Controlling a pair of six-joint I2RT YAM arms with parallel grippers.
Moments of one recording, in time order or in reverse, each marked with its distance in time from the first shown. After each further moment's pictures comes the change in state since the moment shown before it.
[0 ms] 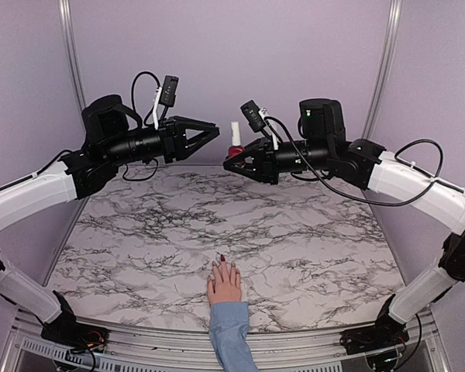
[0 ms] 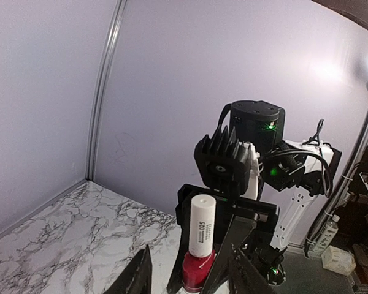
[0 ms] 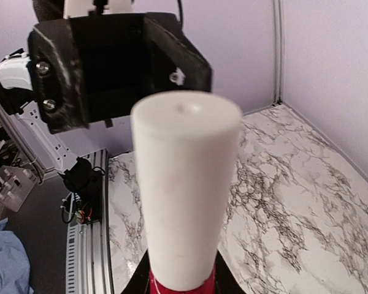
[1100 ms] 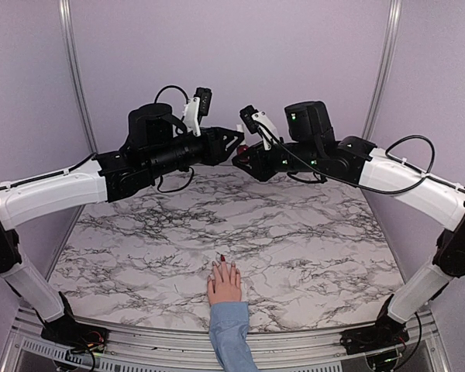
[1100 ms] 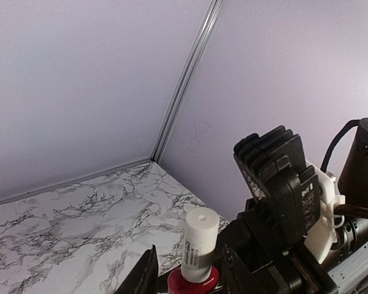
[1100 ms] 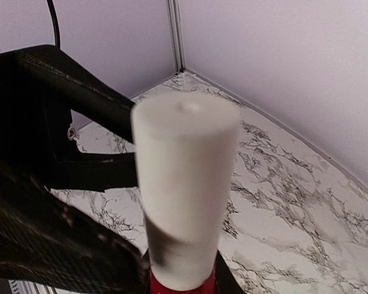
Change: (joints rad) left arm -0.171 0.173 0.132 -0.109 -0.562 -0.046; right arm 0.032 0.059 0.060 -0.124 0.482 0.034
